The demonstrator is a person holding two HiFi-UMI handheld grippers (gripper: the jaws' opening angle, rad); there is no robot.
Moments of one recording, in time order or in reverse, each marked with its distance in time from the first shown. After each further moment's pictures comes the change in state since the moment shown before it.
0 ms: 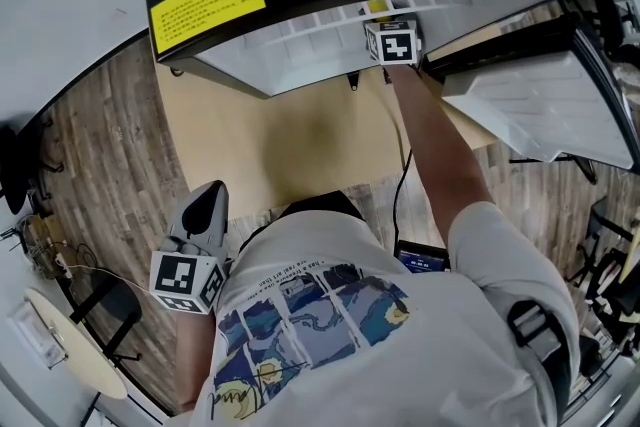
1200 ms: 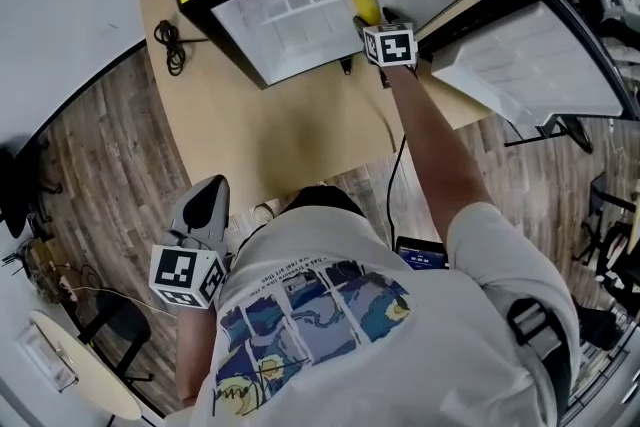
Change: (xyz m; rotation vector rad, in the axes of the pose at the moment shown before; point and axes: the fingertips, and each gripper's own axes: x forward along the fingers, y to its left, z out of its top) left arm -0.025 -0.002 -0.010 0.040 -0.056 -0.085; right arm -0.056 0.012 -0.021 0.053 0.023 -0.017
